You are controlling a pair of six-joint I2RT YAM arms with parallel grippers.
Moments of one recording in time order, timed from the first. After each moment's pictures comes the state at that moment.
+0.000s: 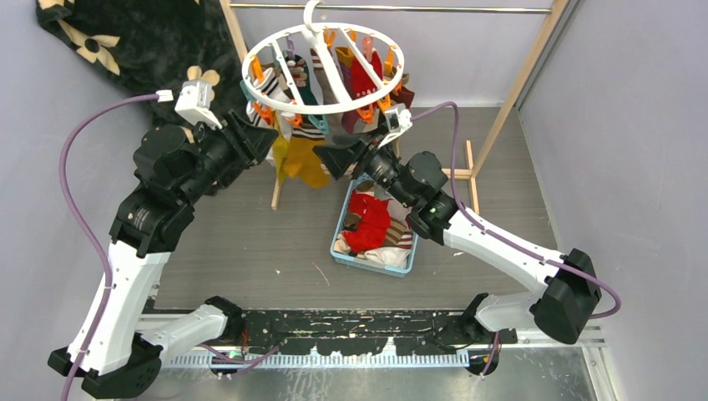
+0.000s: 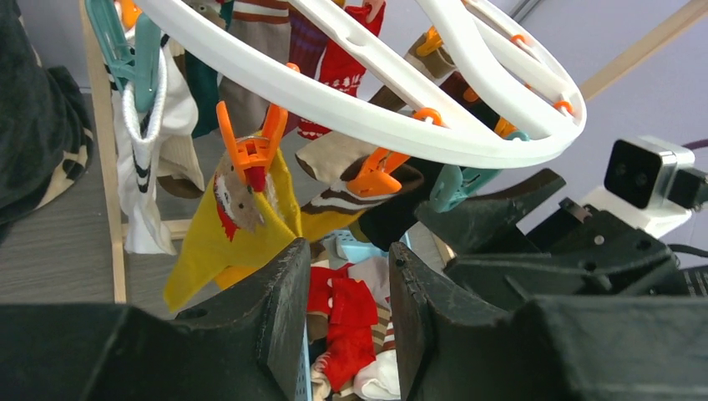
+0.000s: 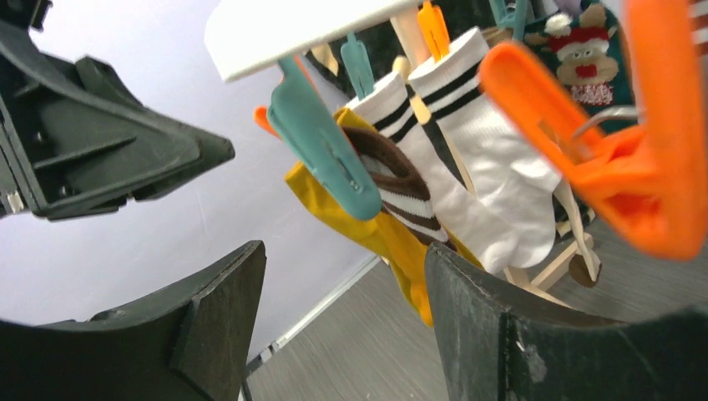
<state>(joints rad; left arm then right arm) -0.46 0.99 1.50 -0.58 -0.01 -0.47 0.83 1.28 1.03 0.55 -0.04 0.51</state>
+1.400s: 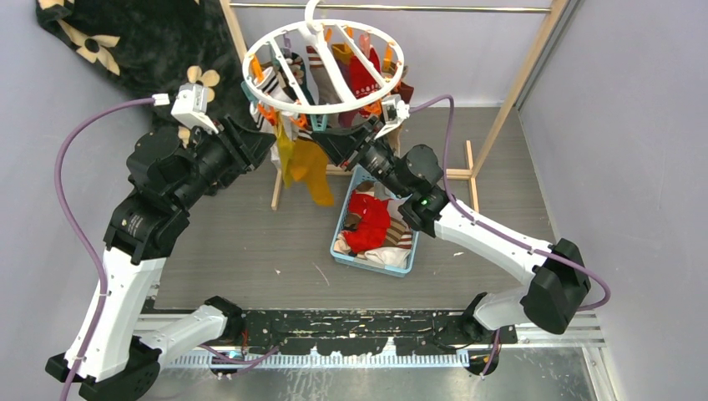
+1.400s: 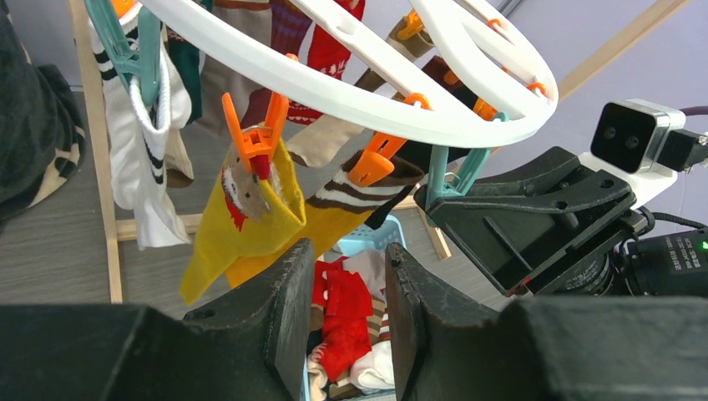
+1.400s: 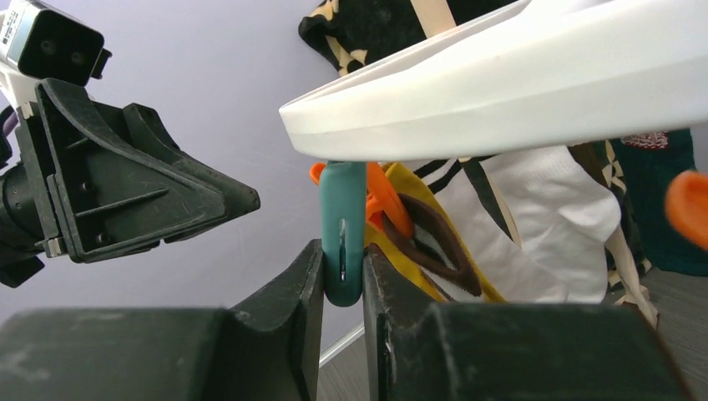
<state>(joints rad) -0.46 0.96 1.50 -0.60 0.02 -0.47 0.81 1.37 1.09 0.69 -0.12 0.58</state>
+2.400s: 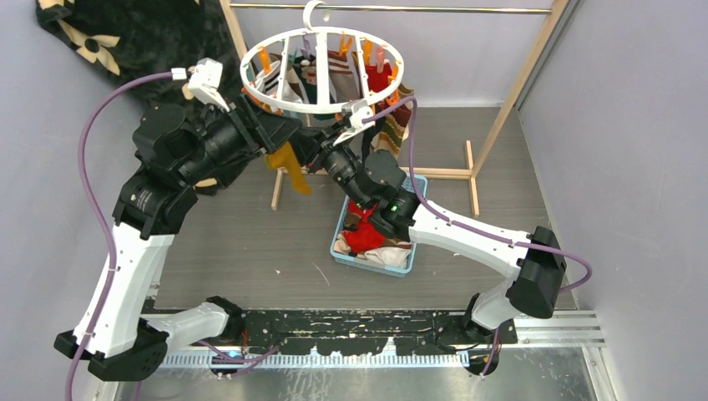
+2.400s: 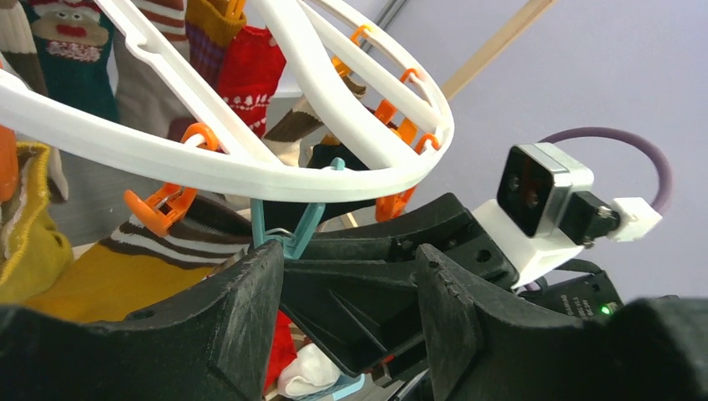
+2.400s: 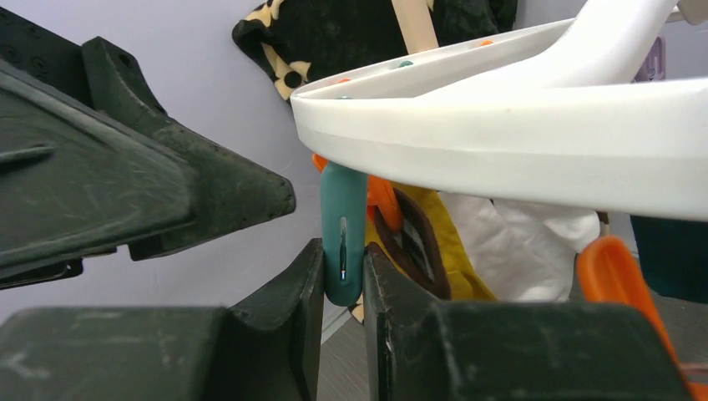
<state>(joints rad) -0.46 1.09 1.64 -0.55 0.24 -0.57 1.04 1.49 1.30 0.57 0.28 0.29</state>
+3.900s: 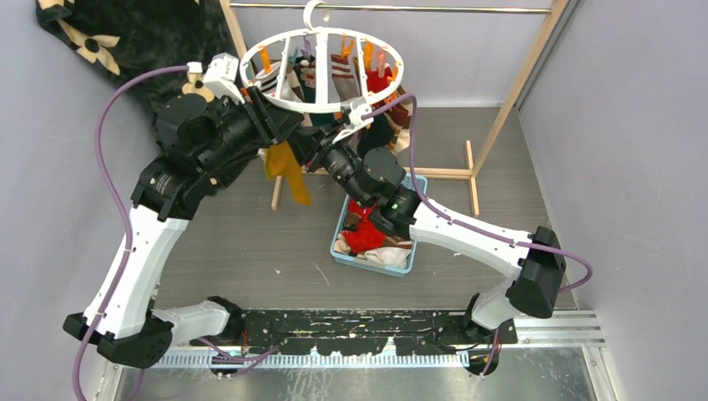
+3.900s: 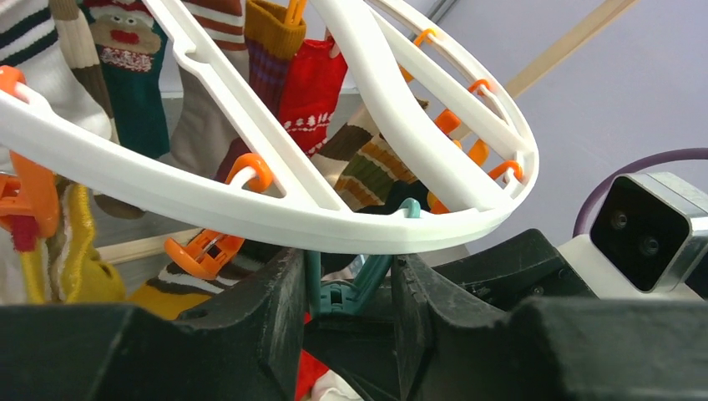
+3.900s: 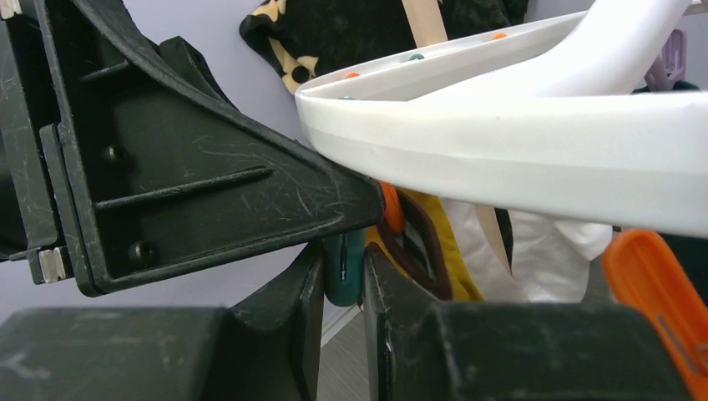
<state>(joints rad) -0.46 1.17 1.63 -0.53 0.16 -0.53 1.04 1.50 1.32 0.54 0.25 0.31</state>
